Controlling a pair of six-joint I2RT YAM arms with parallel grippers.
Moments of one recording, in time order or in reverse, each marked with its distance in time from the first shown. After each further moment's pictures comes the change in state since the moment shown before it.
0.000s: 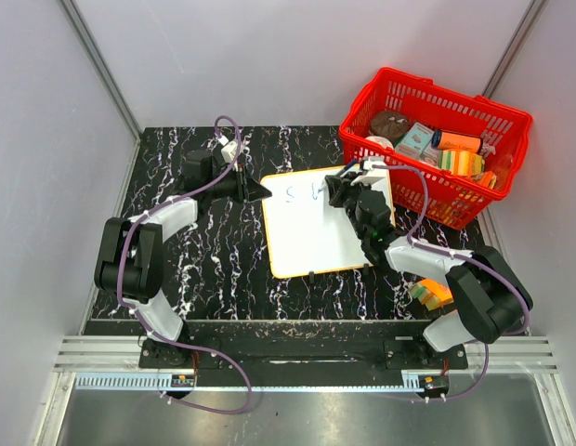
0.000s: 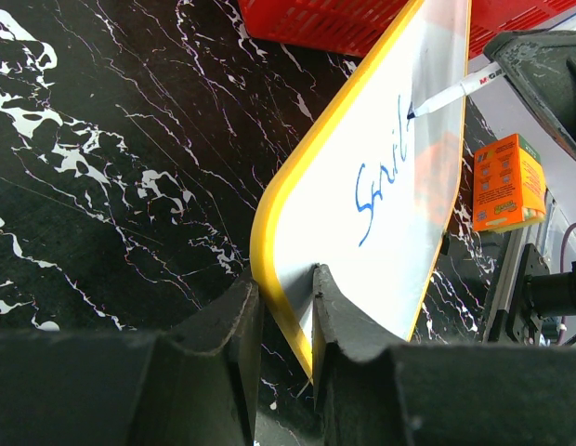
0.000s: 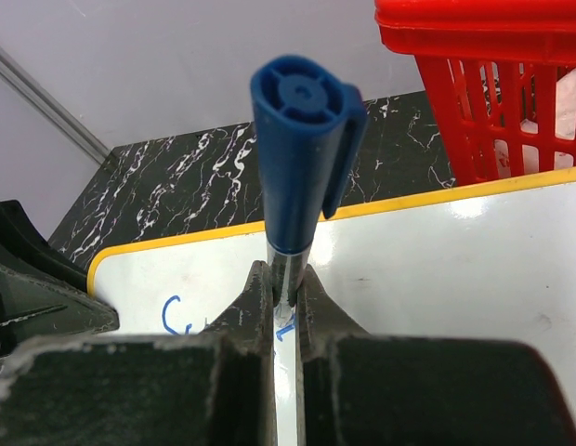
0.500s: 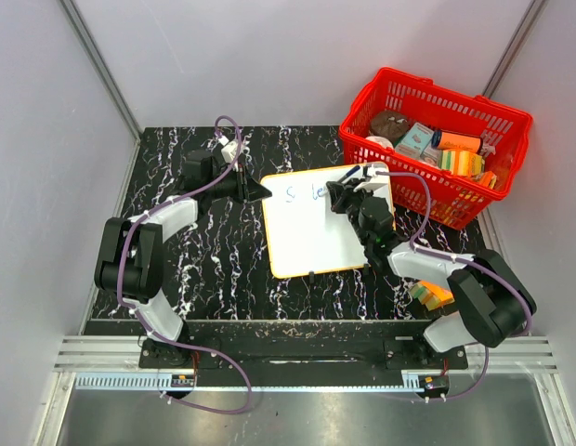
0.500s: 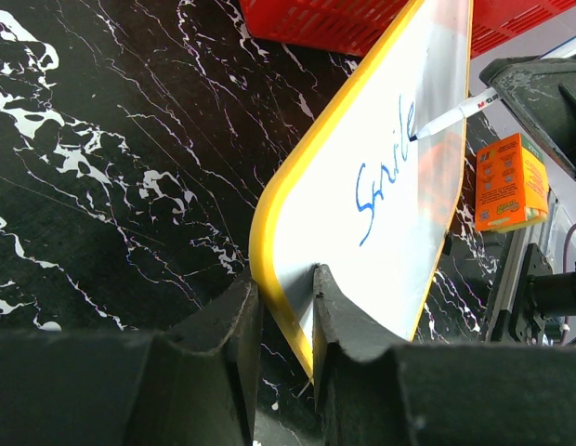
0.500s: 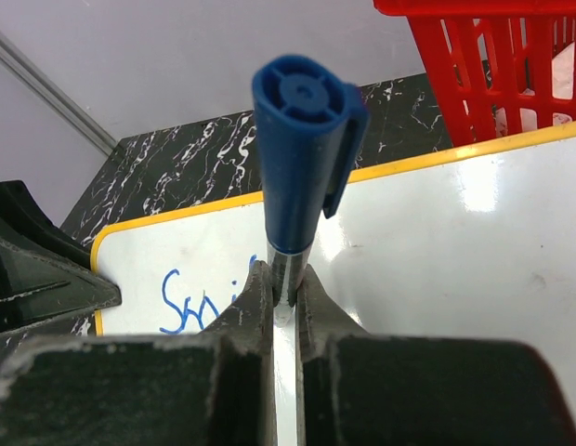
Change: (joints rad) left arm -0.001 0.000 0.000 0.000 -0.004 0.003; right arm -0.001 -0.022 -0.063 0.034 -0.021 0.032
